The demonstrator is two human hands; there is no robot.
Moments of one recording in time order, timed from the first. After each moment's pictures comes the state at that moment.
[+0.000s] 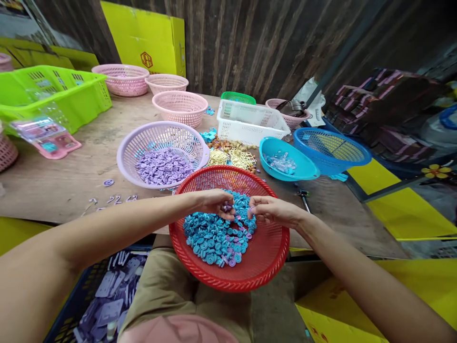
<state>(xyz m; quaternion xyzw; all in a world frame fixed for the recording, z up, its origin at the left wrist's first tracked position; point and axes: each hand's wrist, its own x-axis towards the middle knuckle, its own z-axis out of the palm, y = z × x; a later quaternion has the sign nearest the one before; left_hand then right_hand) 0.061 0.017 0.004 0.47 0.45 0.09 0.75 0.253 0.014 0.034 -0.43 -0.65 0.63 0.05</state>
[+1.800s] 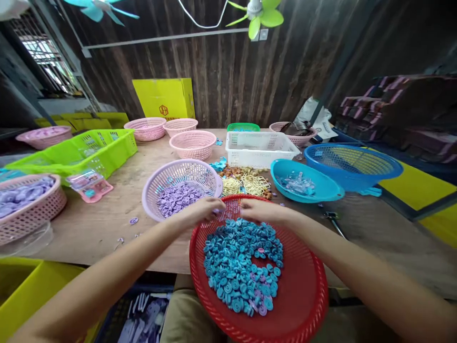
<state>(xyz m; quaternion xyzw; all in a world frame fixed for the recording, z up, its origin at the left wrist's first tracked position) -0.011 0.022 0.047 0.54 0.54 0.26 0.59 0.172 0.052 0.067 -0.42 -0.80 0.42 0.00</state>
